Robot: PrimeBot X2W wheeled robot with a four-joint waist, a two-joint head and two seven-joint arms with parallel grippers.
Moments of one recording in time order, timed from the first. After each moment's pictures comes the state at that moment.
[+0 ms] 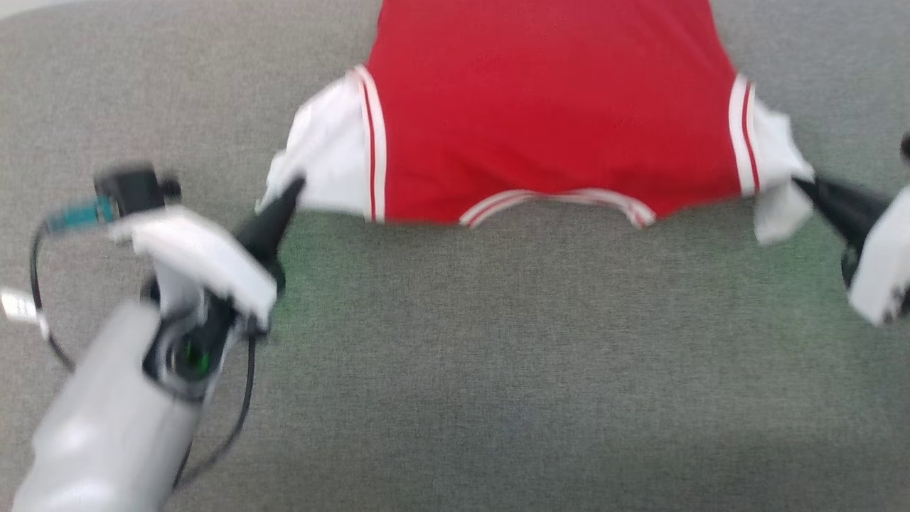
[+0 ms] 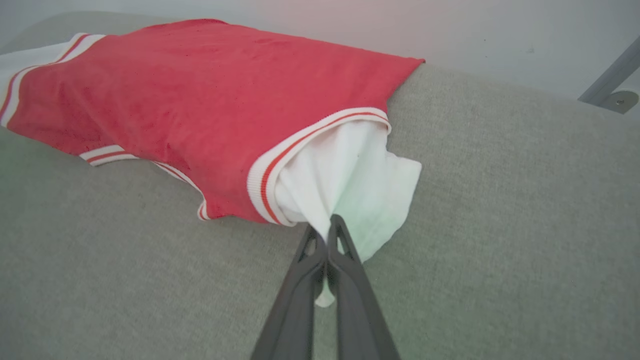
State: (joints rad) left arm -0.62 0.43 -0.49 0.44 -1.28 -0.13 0.09; right arm -0.64 -0.81 0.55 0.26 0.96 0.13 0.28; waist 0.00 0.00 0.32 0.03
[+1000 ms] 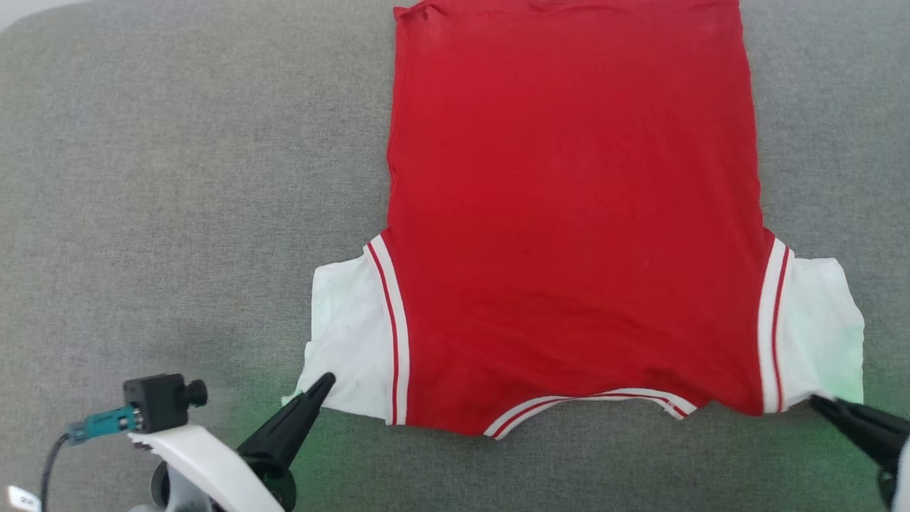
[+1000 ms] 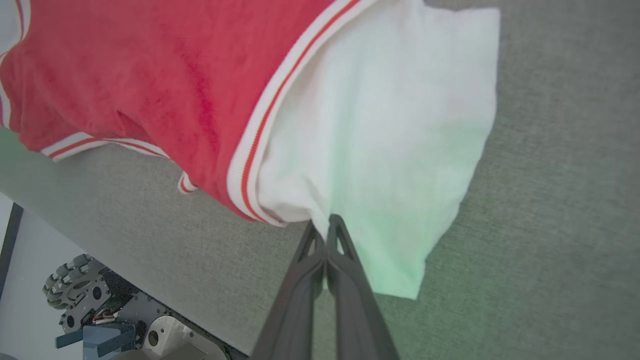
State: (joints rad) left arm -0.08 0.65 -0.56 -0.08 -1.28 -0.06 -0.01; right arm 0.14 -0.81 0.05 -0.23 0.95 0.13 0.57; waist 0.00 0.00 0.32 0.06
